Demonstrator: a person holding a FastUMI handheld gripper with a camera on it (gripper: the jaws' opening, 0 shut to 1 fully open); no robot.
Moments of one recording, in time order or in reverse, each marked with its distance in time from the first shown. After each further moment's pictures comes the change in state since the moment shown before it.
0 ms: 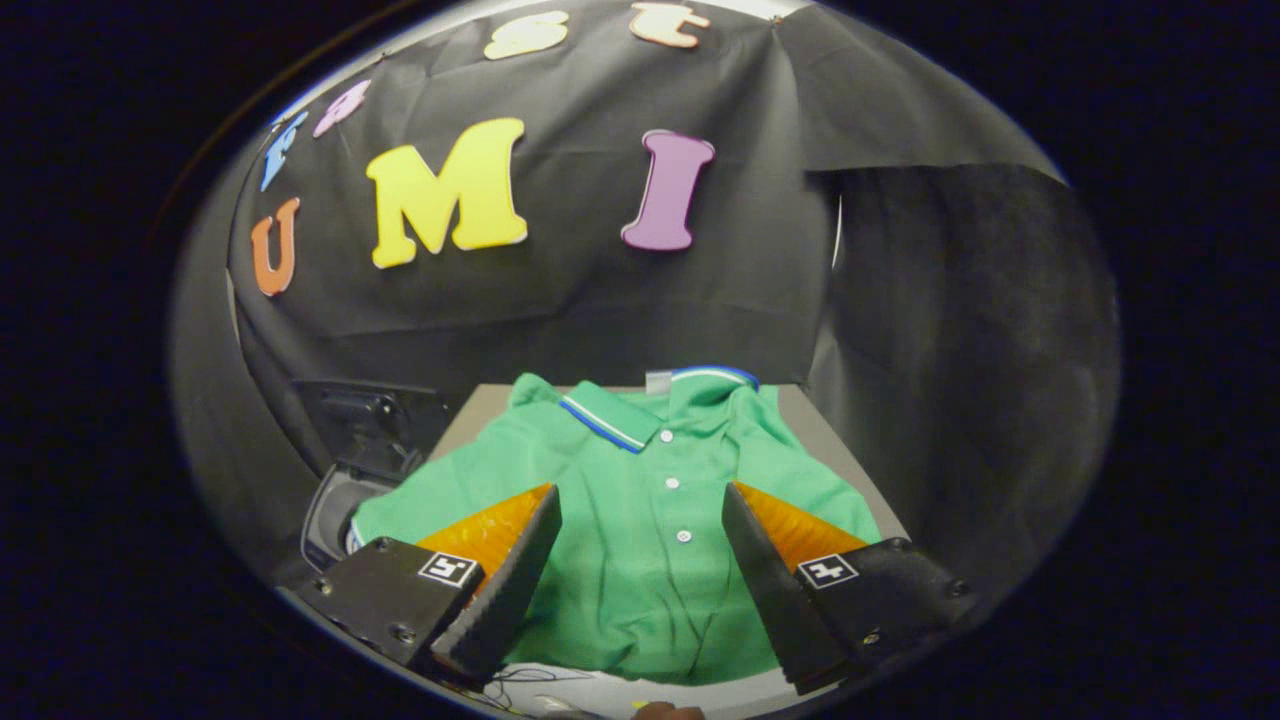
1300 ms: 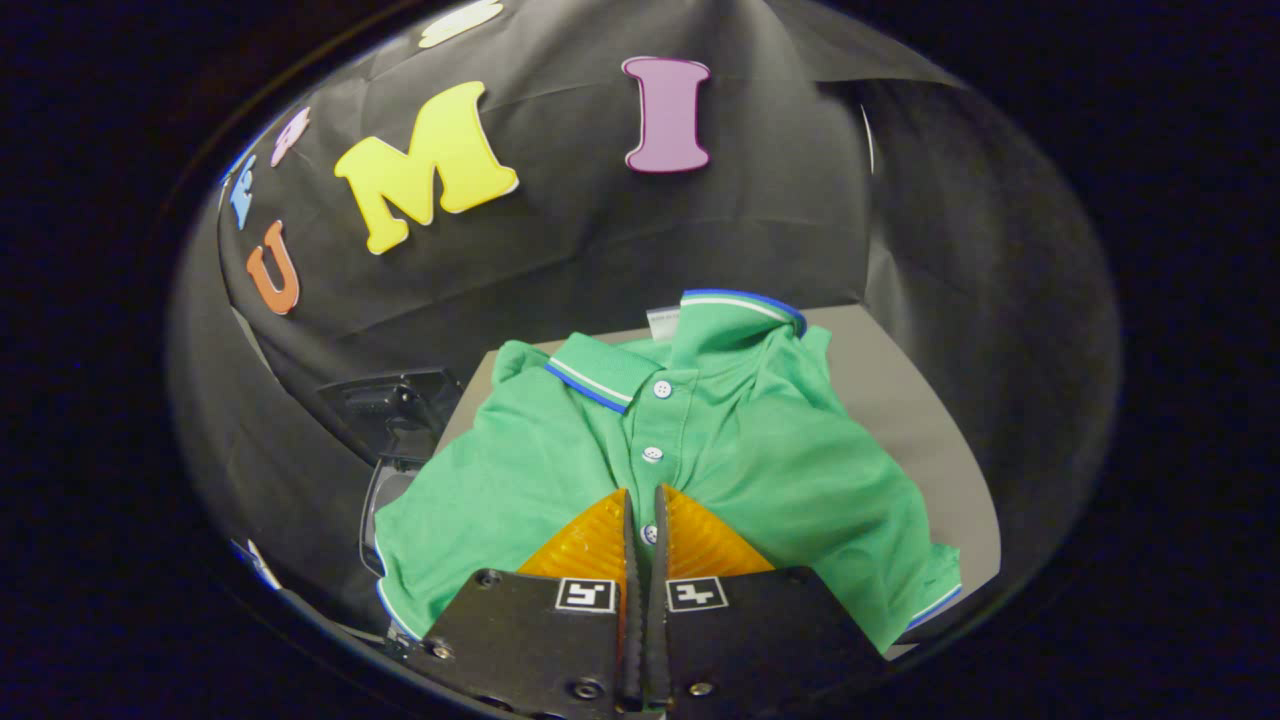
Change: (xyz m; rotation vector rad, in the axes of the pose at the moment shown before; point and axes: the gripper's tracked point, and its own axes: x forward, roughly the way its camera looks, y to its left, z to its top) arm 0.016 0.025 0.001 0.120 0.165 0.171
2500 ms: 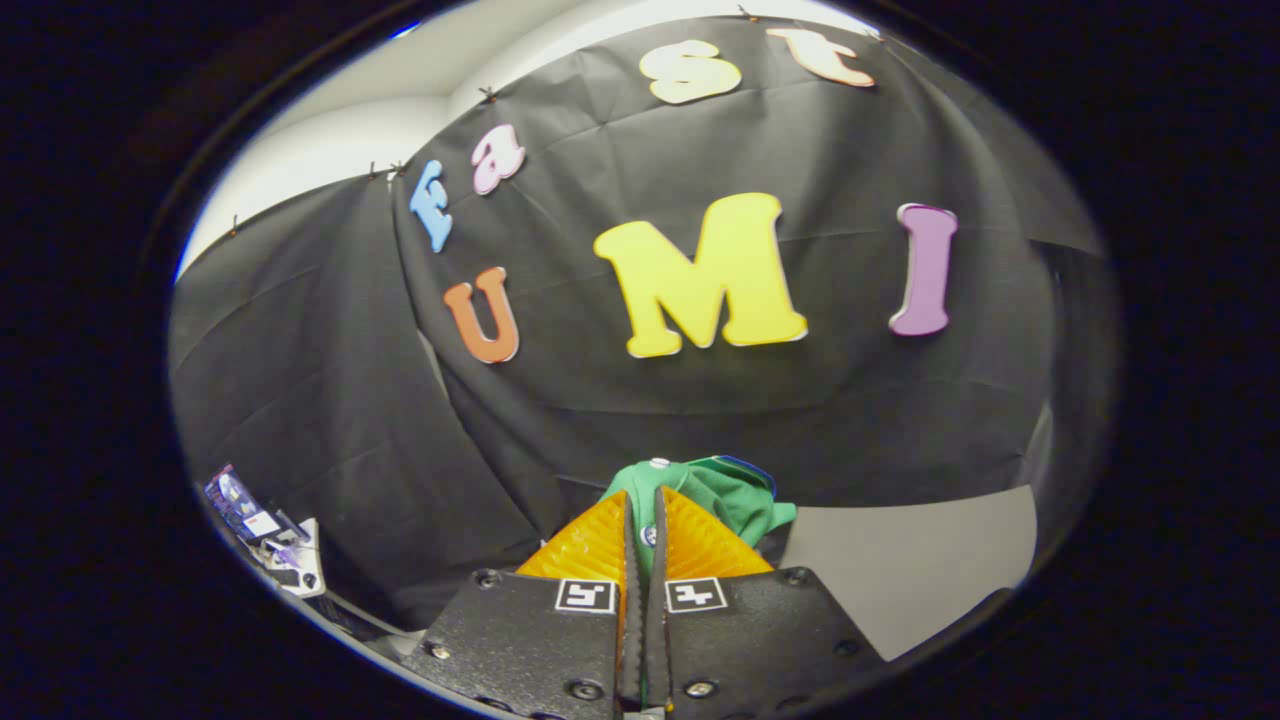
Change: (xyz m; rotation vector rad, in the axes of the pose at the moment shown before) arm -0.117 0.298 0.088 -0.222 -0.226 0.506
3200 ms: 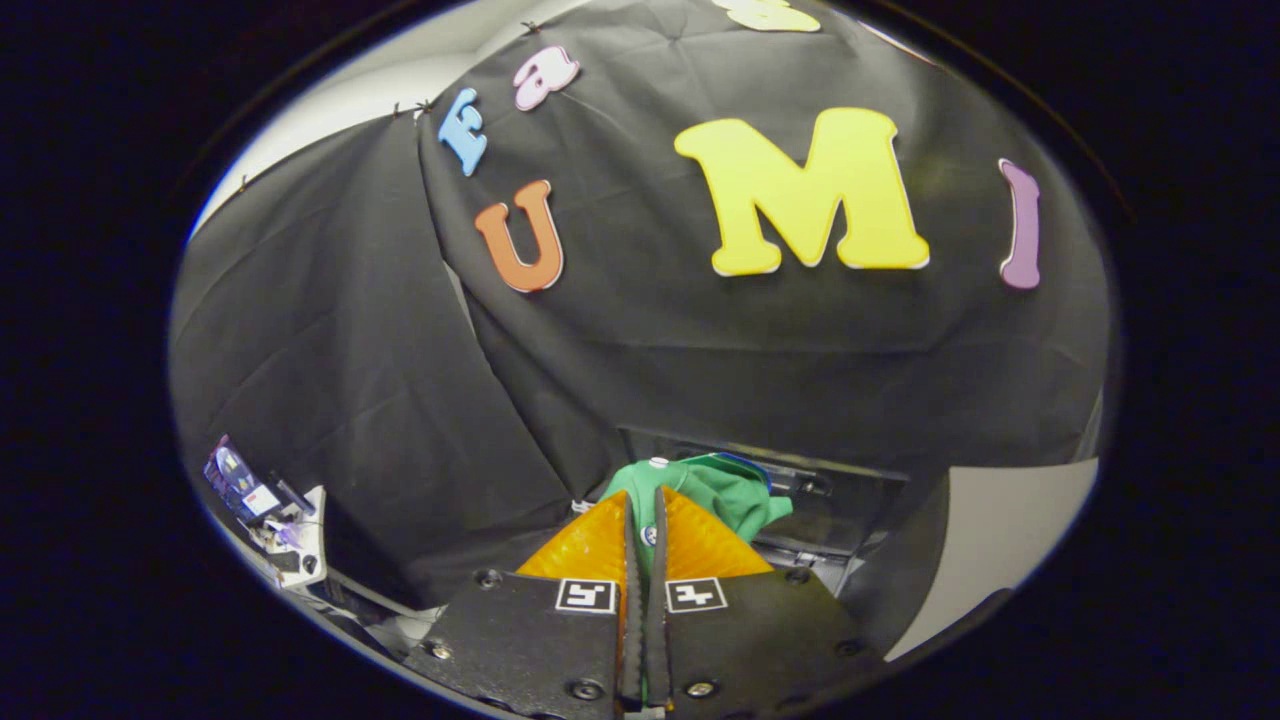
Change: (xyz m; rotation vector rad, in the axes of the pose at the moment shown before) arm 0.134 0.074 -0.097 0.002 0.174 0.024
